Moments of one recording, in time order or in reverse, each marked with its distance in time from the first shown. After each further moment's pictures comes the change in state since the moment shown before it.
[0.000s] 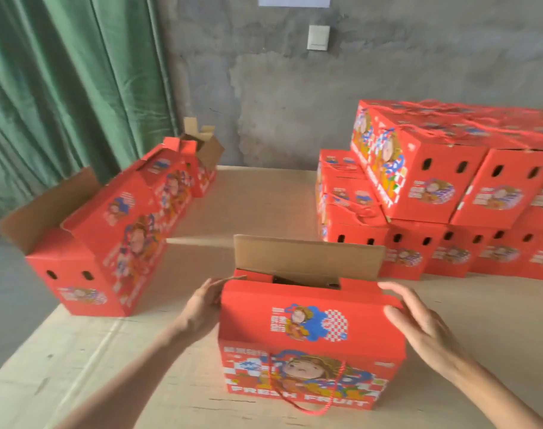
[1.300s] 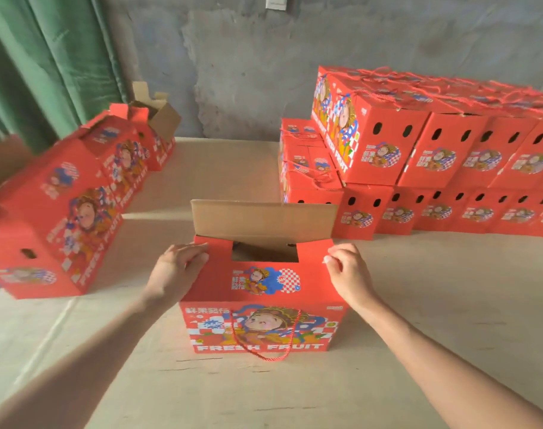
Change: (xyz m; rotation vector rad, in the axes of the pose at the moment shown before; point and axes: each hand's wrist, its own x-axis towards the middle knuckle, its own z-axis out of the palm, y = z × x) left_hand -0.012 0.036 0.014 0.291 0.103 0.047; right_hand 0.018 -0.007 0.041 -0.170 0.273 0.157
